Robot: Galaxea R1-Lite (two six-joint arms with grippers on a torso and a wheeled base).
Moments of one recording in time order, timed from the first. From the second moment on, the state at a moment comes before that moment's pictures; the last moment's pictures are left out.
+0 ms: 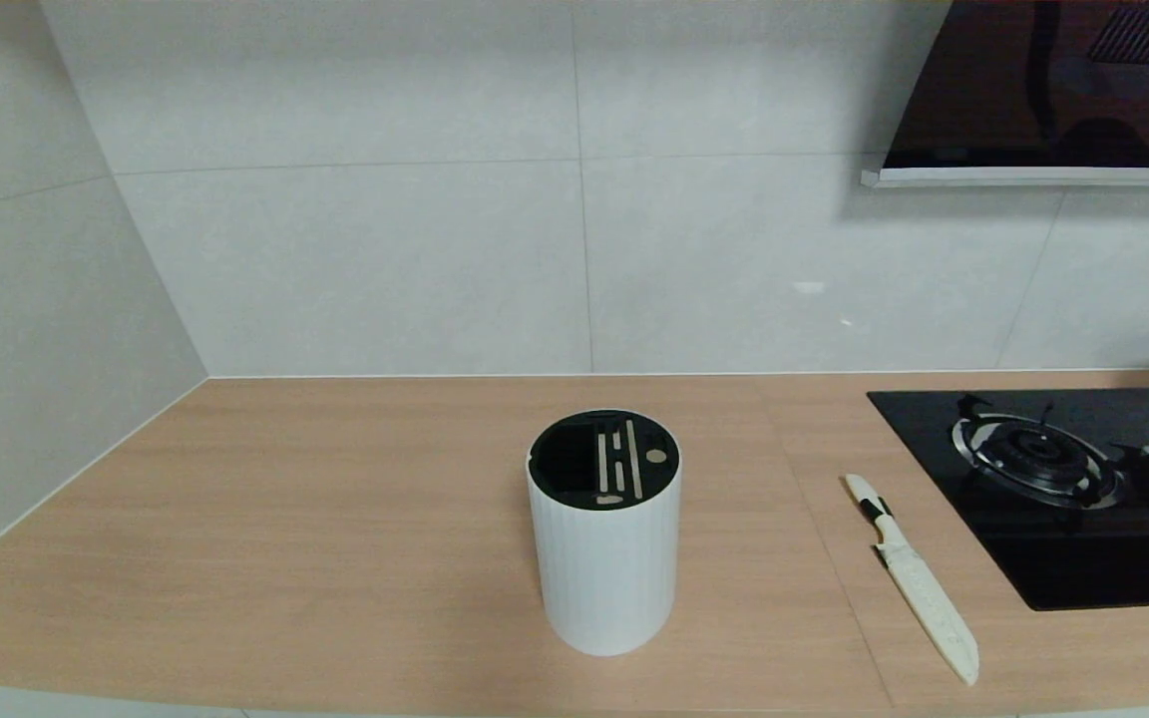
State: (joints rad) left arm 0.00 0.00 0.00 0.00 0.04 0.00; right arm 0.00 0.00 0.00 0.00 0.02 0.00
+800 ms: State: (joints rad) left arm 0.00 0.00 0.00 0.00 0.04 0.00; right arm 0.00 0.00 0.00 0.00 0.02 0.00
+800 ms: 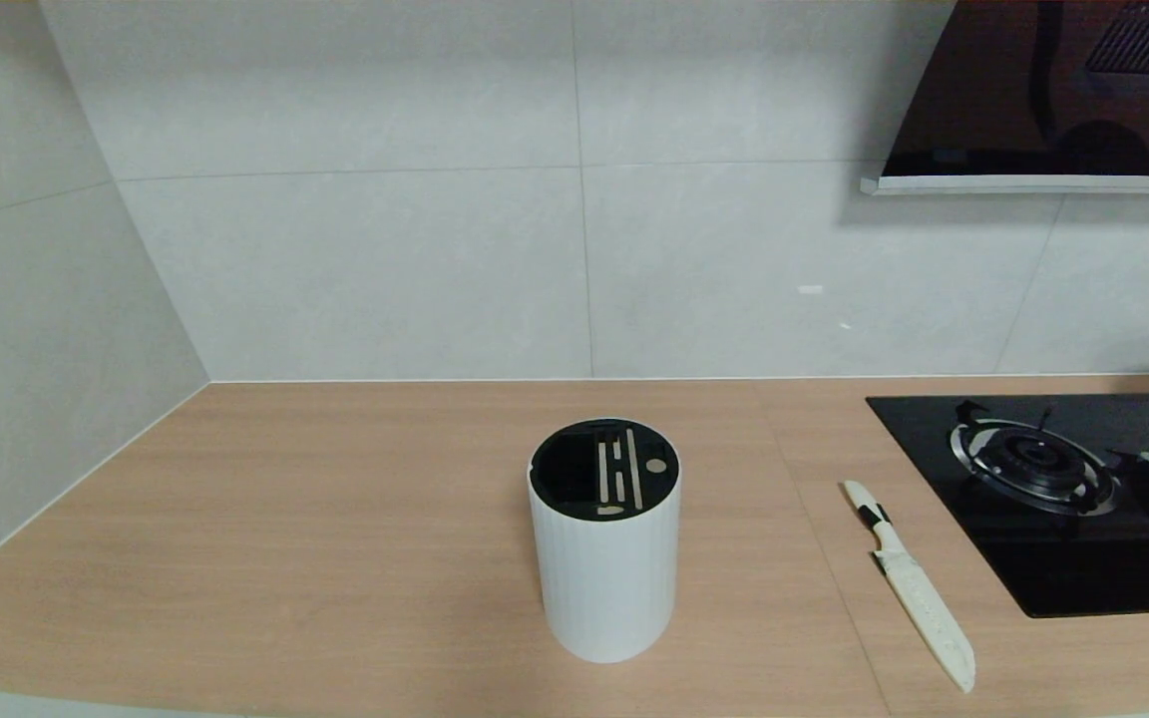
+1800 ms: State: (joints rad) left arm 0.00 0.00 0.00 0.00 0.04 0.00; right arm 0.02 0.46 -0.26 -0.07 0.16 0.03
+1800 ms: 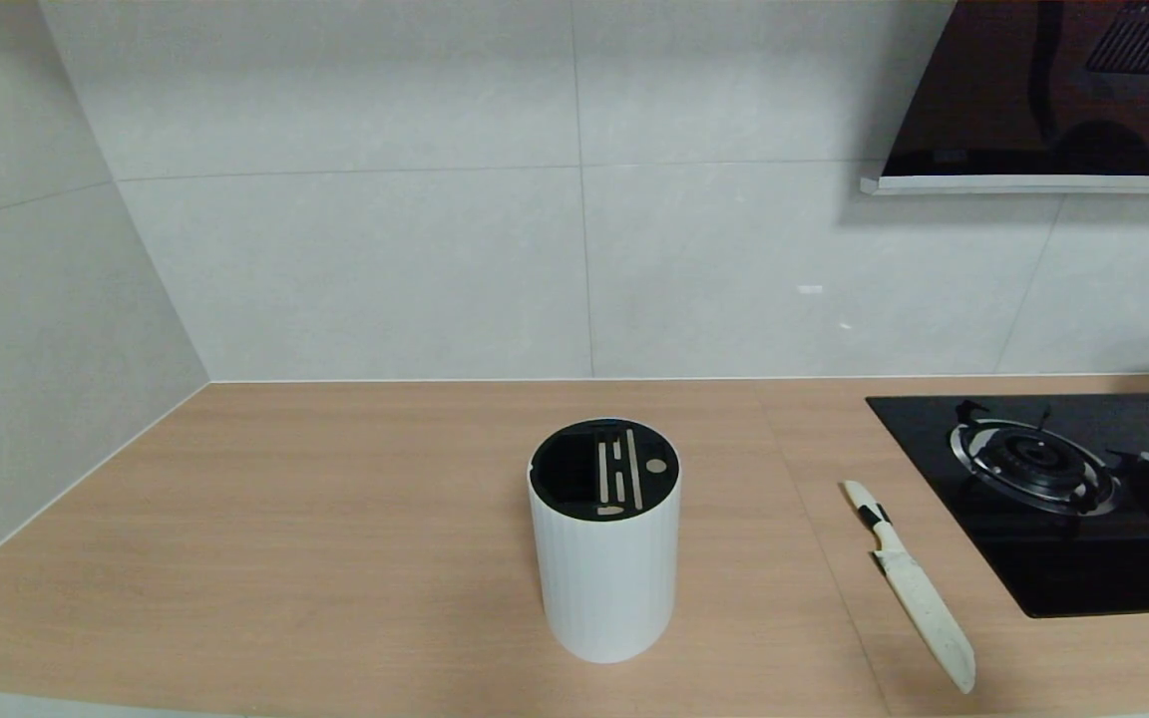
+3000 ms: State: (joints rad) left arm 0.00 0.00 0.00 0.00 0.04 0.00; right arm 0.17 1.82 -0.63 -0.53 -0.05 0.02
